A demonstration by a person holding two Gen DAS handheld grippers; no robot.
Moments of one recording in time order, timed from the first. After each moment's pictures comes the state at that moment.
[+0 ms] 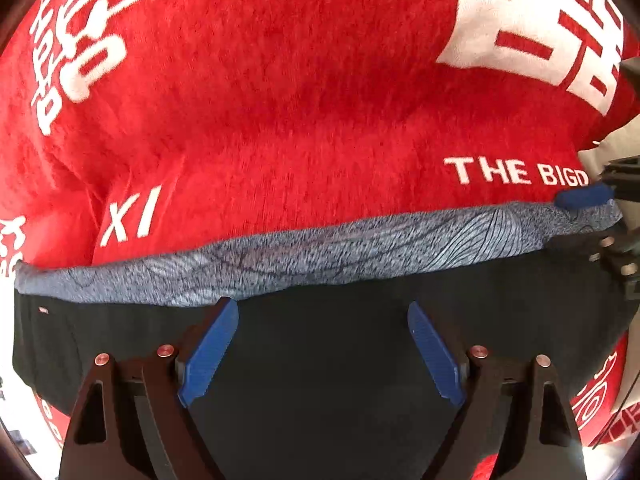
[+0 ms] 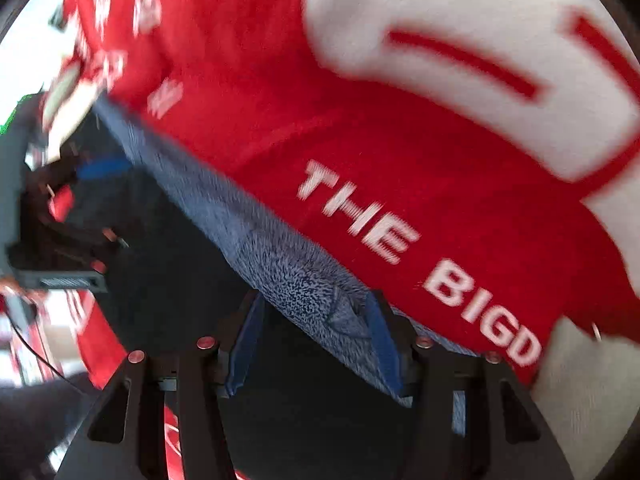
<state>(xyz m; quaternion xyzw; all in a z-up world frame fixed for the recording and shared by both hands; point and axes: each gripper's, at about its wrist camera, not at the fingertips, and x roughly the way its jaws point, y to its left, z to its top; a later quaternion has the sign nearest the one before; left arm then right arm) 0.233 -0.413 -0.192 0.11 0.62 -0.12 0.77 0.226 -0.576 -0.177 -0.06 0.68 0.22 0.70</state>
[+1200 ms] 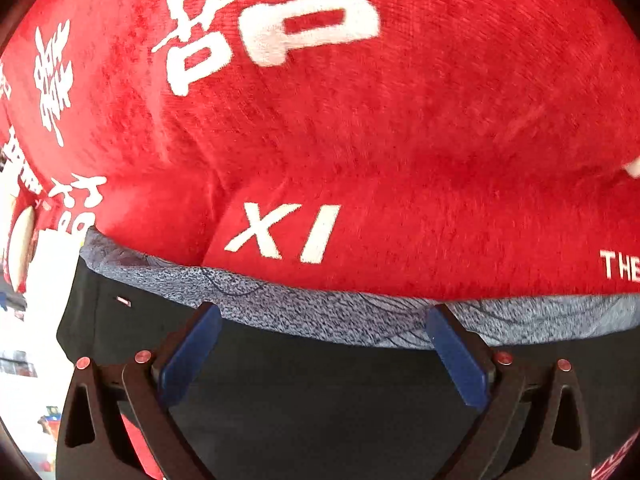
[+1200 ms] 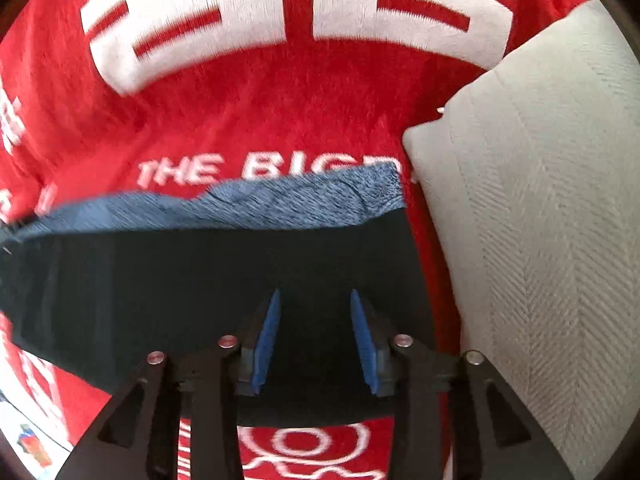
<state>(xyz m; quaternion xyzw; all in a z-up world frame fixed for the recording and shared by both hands) 0.293 -0.316 -0.190 0.11 0.60 0.04 0.79 0.115 -0.668 -0.155 0.11 0.62 -0.08 0.77</state>
